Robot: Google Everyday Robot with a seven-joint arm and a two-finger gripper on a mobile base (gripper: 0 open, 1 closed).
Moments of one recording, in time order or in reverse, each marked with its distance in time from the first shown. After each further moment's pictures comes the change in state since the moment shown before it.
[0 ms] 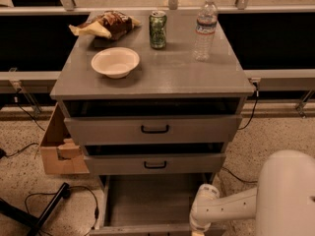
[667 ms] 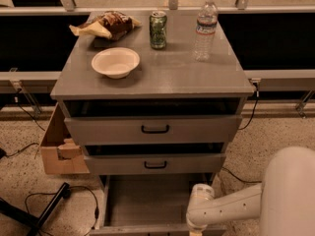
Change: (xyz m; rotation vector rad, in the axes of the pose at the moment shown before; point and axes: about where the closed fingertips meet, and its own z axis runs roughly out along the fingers) arm -0.012 0.004 -0.024 0.042 0.024 -0.062
